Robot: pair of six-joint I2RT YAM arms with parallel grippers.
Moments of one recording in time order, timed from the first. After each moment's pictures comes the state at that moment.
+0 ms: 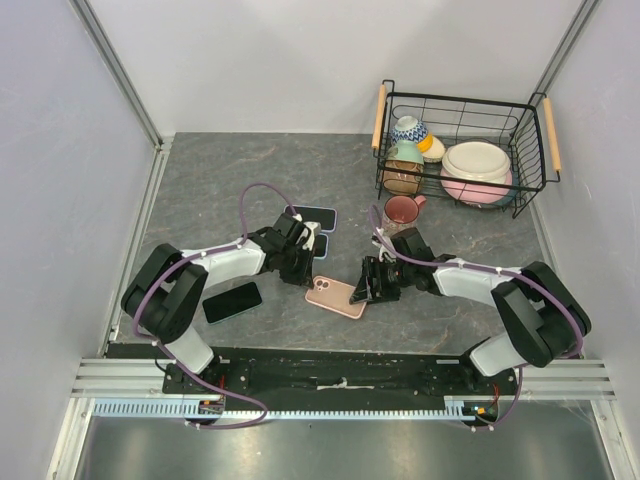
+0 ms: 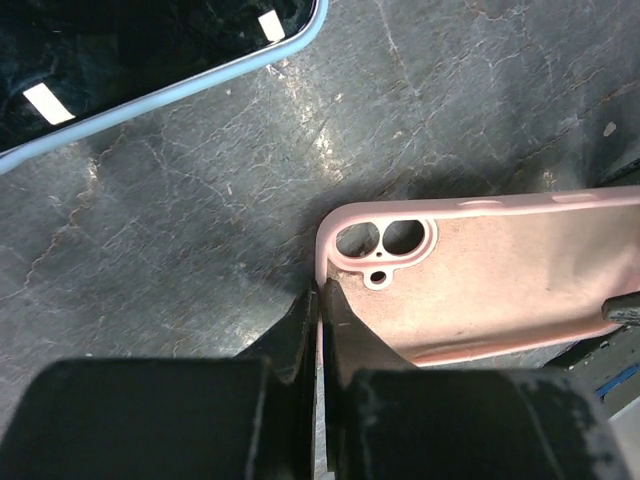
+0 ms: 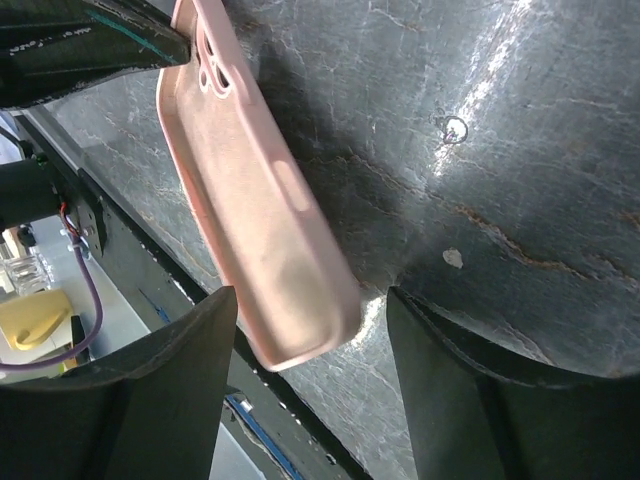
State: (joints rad) left arm -0.62 1.64 0.86 -0.29 0.26 -0.33; right arm 0.54 1.49 0.59 -0.05 -0.56 0.55
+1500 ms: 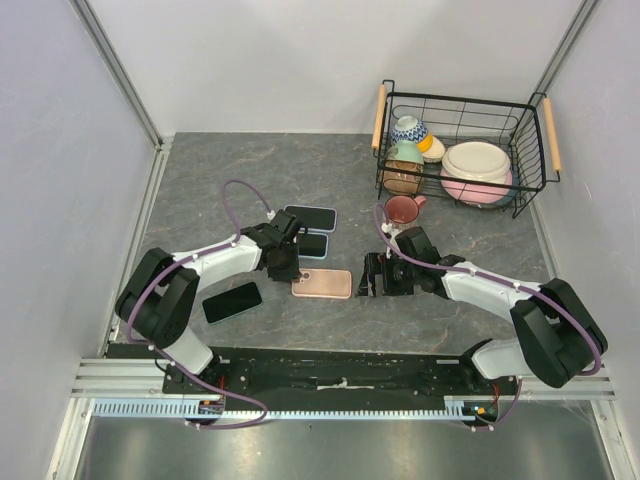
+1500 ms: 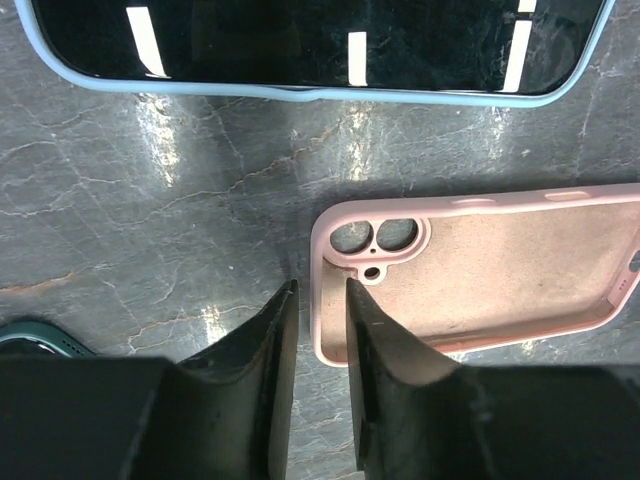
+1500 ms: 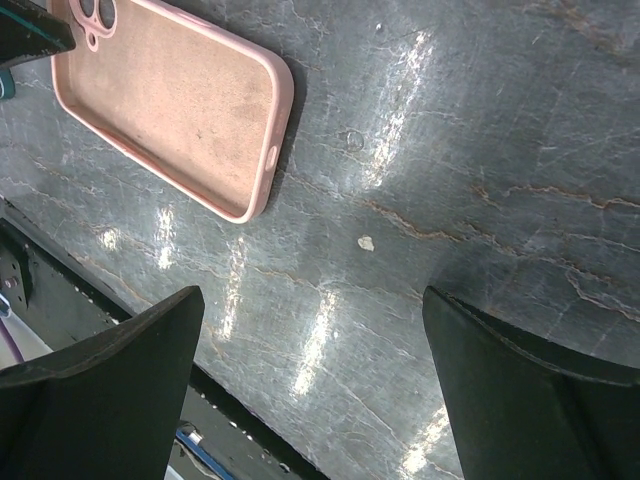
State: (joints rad) left arm -0.60 1.60 0.90 -0.47 -0.03 -0.60; right arm 0.55 1.37 0.60 -0.16 -0.35 0.50
